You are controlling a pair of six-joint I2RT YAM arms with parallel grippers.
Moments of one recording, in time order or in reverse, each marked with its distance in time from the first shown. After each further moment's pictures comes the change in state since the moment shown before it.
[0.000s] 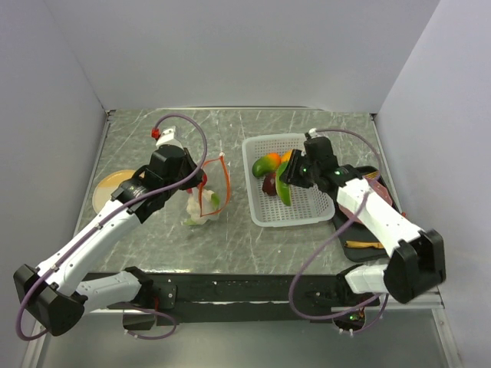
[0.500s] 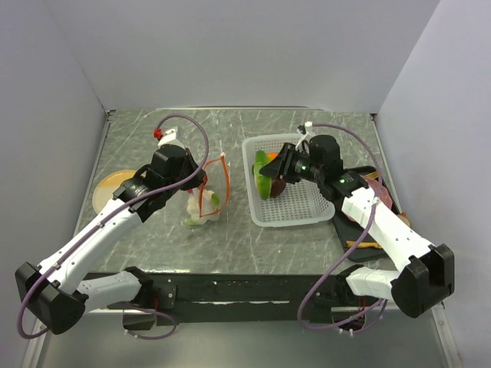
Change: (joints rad) left arm 0.000 0.013 0.000 0.000 0.023 0.000; right arm 0.044 -0.125 -0.033 0.233 -0.310 0.124
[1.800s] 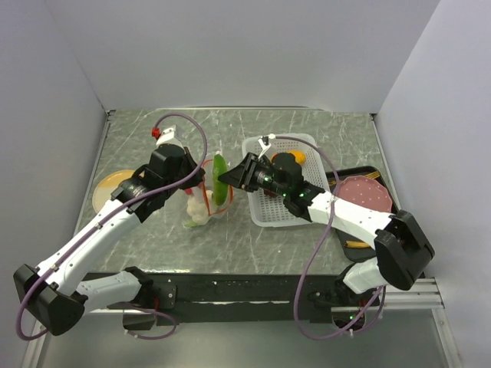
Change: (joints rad) left arm 0.000 -0.008 0.010 0.000 -0.010 -0.005; right arm 0.286 0.215 -0.118 0.610 0.083 0.256
